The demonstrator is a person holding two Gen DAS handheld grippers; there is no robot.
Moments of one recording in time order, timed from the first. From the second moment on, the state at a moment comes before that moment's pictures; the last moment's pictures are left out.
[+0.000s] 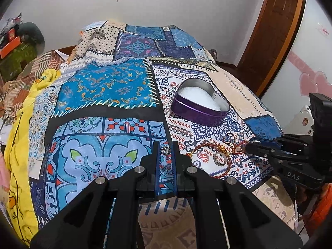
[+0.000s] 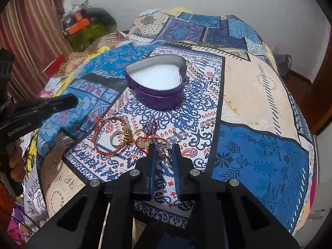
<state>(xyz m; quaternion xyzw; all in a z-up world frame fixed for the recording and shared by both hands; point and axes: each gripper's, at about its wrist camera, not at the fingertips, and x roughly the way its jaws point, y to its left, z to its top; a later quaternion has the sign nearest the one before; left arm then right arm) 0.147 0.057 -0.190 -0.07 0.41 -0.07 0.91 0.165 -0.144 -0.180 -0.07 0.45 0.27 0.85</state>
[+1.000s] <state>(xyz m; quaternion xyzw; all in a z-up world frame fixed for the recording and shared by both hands) 0.198 0.040 -0.131 -0.06 0.33 -0.10 0.94 0.200 -0.129 -0.110 -0.05 0.35 0.28 0.90</state>
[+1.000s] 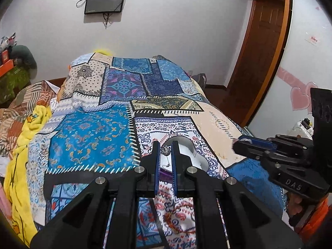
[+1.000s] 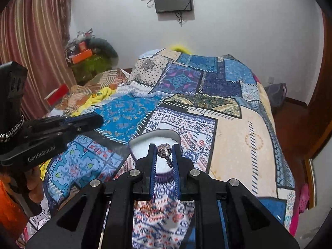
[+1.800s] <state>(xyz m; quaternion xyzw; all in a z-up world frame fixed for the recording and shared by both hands) 0.255 0.030 -0.188 -0.08 0.42 -0.15 0.89 0.246 -0.104 -0.158 -0.08 0.42 0.31 0.85</state>
